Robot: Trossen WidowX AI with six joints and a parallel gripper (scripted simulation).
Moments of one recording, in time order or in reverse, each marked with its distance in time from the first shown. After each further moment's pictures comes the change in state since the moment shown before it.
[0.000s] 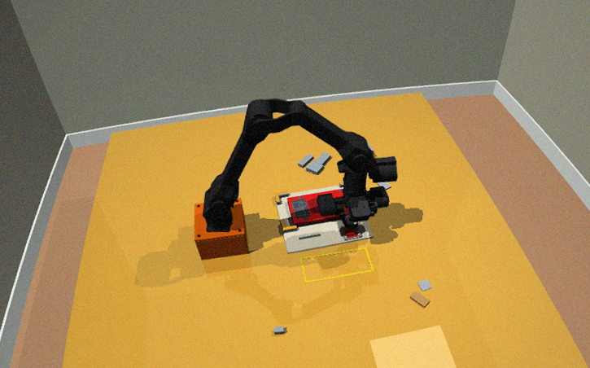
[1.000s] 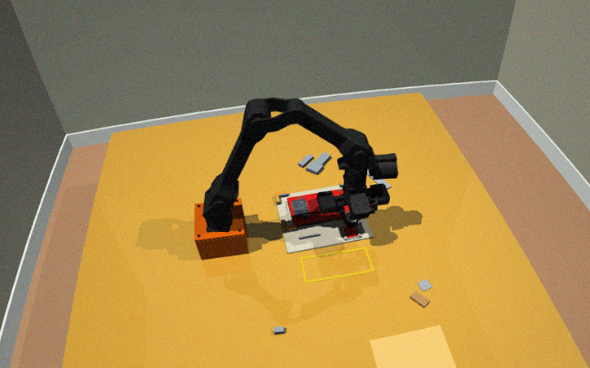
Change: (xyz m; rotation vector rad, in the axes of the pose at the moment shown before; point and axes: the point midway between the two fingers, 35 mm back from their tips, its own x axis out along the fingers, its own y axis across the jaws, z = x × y) arm -0.010 0.000 0.000 0.000 0.000 -0.001
